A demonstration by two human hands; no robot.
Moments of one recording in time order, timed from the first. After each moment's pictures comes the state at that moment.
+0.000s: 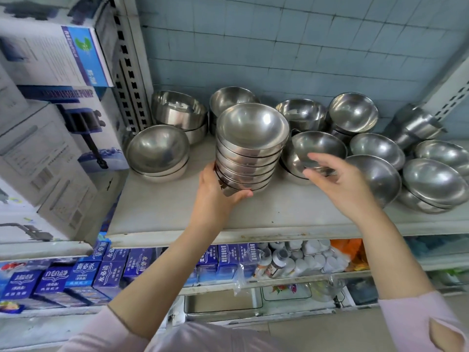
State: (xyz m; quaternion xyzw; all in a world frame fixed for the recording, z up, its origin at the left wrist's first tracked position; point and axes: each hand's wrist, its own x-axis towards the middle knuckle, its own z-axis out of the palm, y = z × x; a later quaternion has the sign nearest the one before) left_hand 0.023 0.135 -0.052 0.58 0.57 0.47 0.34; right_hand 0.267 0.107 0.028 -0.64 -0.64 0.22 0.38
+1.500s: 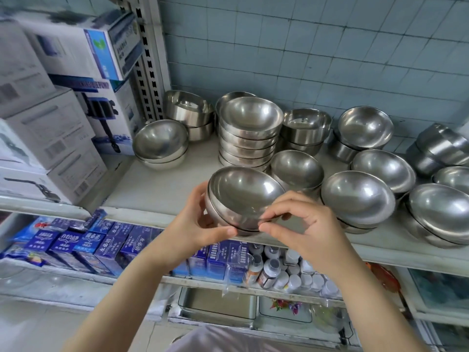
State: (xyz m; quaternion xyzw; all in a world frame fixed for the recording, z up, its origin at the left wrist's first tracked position) left_hand 0.034 0.038 -0.021 0.54 0.44 0.46 0.55; right_hand 0.268 0.052 0.026 -0.35 -0.78 0.33 0.39
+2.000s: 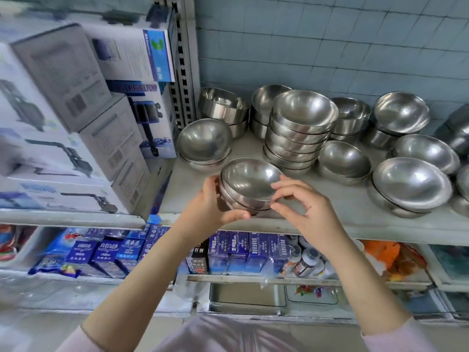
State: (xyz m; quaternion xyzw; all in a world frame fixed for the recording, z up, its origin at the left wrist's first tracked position) left_hand -0.070 0.067 -0.030 0.68 0.61 0.30 0.29; right_hand 0.164 0.072 -0.024 -0.42 -0.77 0.26 0.41
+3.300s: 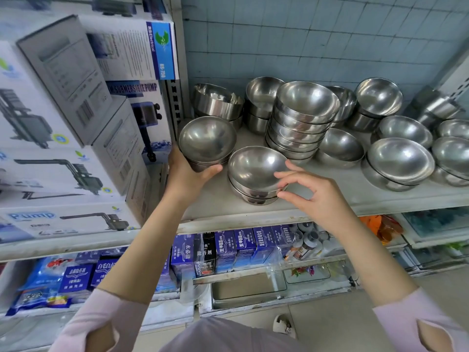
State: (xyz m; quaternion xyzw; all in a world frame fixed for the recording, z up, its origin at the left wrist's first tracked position) left_hand -0.137 0.151 -0.038 0.56 0.61 0.45 0.33; right_hand 0.136 0.069 -0.018 -0.50 -0.74 0.24 0.38
